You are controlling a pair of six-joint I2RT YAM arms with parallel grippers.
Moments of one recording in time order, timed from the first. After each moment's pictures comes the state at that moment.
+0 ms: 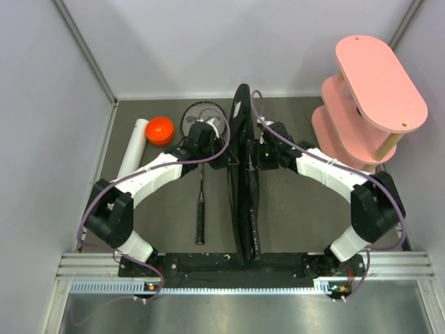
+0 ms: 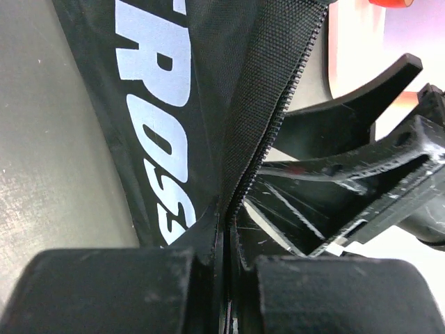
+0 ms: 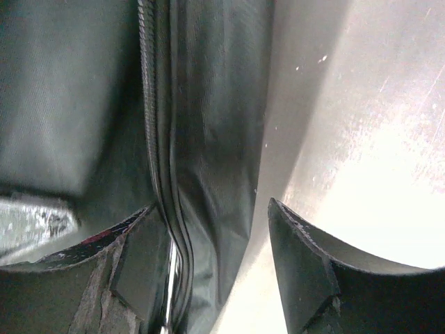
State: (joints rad) left arm -0.58 1.56 1.11 -0.21 0.30 -0.85; right arm 0.58 1.56 1.12 -0.38 -0.10 0.44
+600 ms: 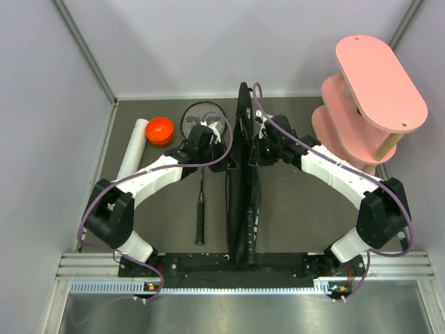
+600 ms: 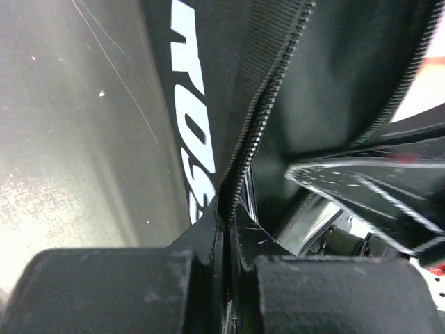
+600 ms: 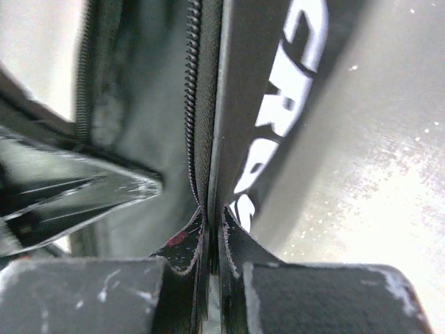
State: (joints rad) left arm -0.58 1.56 1.08 -0.18 0.33 -0.76; right arm 0.61 1.54 1.21 -0.48 -0.11 0.41
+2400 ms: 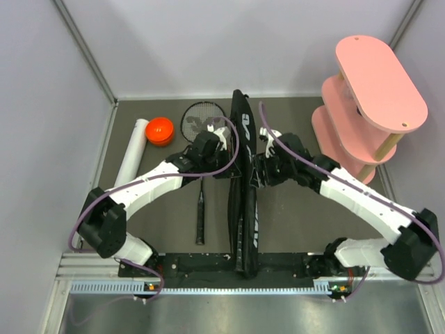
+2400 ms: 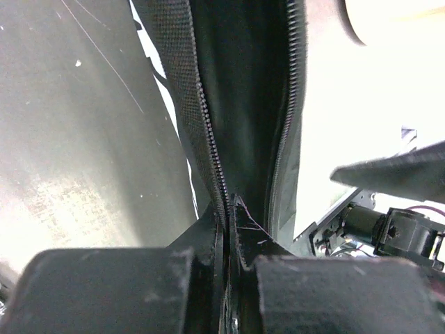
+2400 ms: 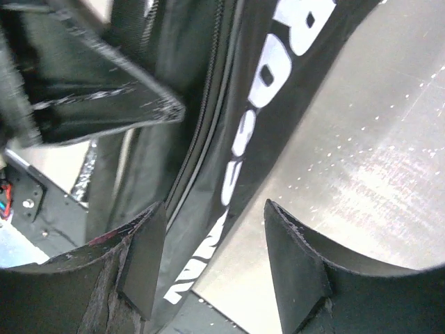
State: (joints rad) left arm -0.68 1.48 1.06 -0.25 0.27 -0.69; right arm 0.67 1.28 1.06 -0.58 -0.13 0.34
